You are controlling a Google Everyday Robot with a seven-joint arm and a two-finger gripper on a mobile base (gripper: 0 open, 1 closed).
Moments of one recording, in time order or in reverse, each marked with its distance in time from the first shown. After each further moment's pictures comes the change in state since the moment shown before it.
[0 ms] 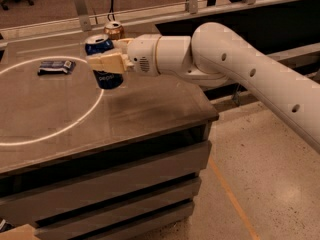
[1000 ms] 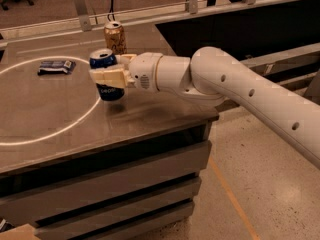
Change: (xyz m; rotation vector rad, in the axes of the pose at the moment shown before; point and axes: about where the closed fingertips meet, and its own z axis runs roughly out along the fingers) arm 0.036 0.000 0.000 0.044 -0.032 0.037
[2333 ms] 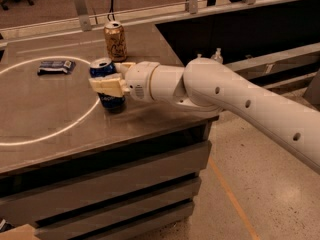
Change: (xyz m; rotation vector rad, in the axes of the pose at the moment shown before) arm 0.020 0.003 0.003 0.096 0.044 -0.022
